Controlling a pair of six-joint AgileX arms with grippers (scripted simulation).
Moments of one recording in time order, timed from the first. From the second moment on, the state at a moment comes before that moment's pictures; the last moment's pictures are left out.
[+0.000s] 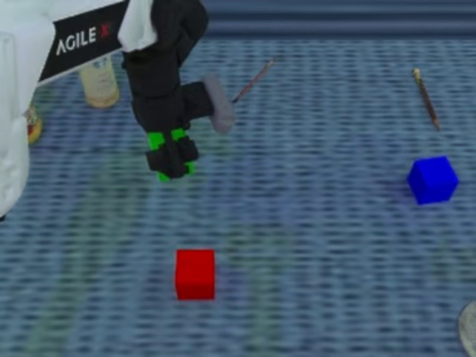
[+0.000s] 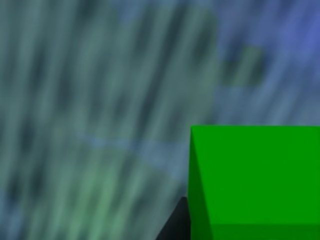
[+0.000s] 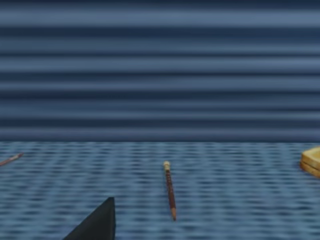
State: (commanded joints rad) left arm -0.42 2.31 1.89 -1.15 0.02 0.87; right arm 0.00 0.00 0.00 0.00 0.00 0.00
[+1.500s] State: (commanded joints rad) left arm -0.82 2.15 1.43 -0.84 0.01 0.75; right arm 0.00 0.00 0.00 0.00 0.00 0.00
